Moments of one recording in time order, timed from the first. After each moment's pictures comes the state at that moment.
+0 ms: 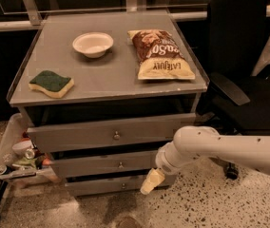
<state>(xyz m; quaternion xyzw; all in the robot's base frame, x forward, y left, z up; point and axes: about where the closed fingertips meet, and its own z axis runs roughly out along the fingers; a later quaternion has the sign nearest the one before) 0.497 -0.084 0.529 -0.50 0.84 0.14 0.18</state>
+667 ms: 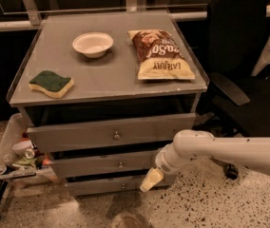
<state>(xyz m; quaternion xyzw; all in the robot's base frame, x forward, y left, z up) 0.523 -0.089 0.485 -0.48 0.84 0.15 0.19</state>
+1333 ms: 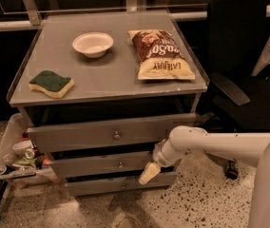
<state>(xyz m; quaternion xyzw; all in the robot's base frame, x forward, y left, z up) 0.562 -0.087 0.462 -0.50 0.83 0.15 0.20</state>
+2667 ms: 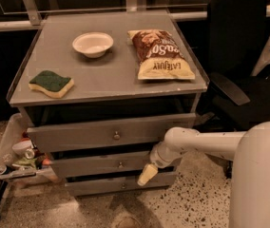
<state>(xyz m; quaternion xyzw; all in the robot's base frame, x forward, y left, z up) 0.574 -0.080 0.421 -0.51 0.83 0.16 0.18</state>
